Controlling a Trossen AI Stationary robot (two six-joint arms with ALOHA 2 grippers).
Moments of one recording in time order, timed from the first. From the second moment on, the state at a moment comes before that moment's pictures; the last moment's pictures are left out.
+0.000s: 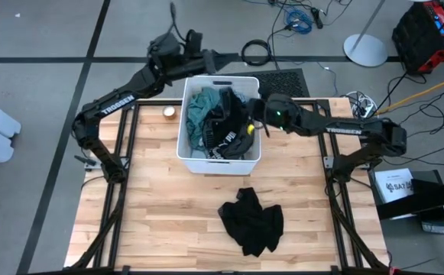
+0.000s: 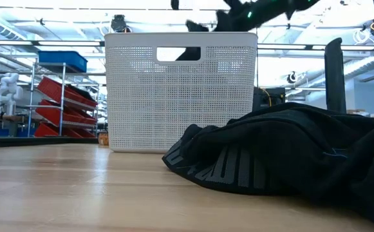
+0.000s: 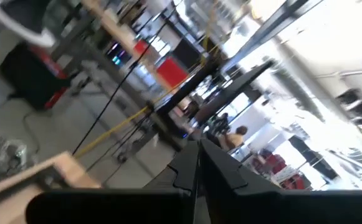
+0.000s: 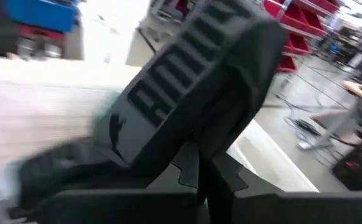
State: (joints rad) left arm 0.52 1.64 1.82 -0.05 0.31 -0.82; right arm -0.30 1.38 1.06 0.09 0.23 -0.26
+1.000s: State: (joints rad) left arm 0.48 1.58 1.82 -0.01 0.39 -0.81; right arm -0.39 1.89 1.84 -0.84 0.10 -0.28
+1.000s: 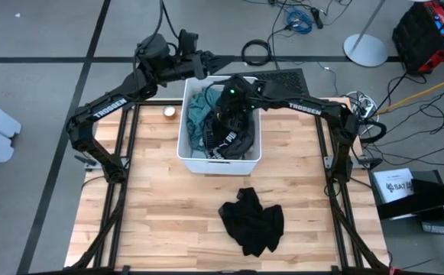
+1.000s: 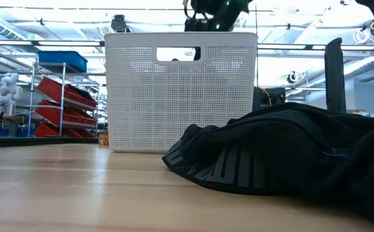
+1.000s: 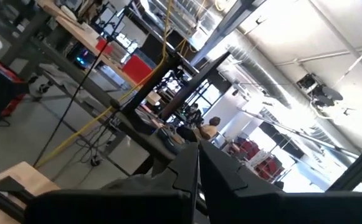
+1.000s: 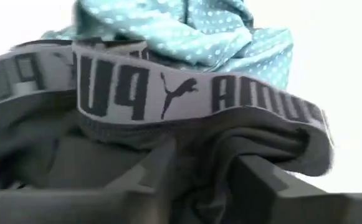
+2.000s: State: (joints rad) left arm 0.07 1.25 1.68 -0.83 0.02 -0.54; right arm -0.28 1.39 1.79 -1.30 -0.34 -0.06
